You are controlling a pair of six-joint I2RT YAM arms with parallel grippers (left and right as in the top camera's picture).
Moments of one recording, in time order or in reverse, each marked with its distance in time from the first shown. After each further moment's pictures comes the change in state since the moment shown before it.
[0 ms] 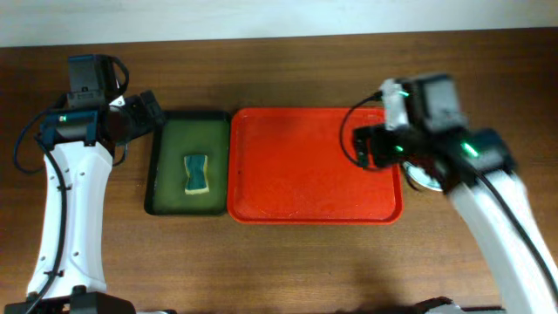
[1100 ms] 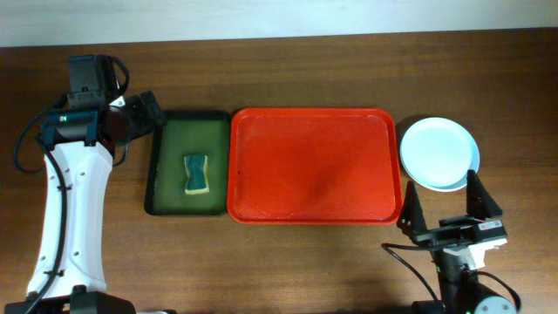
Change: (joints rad) left arm 0.000 0.000 -0.002 0.001 0.000 0.000; right arm -0.239 -1.260 -1.245 1.293 -0.087 -0.001
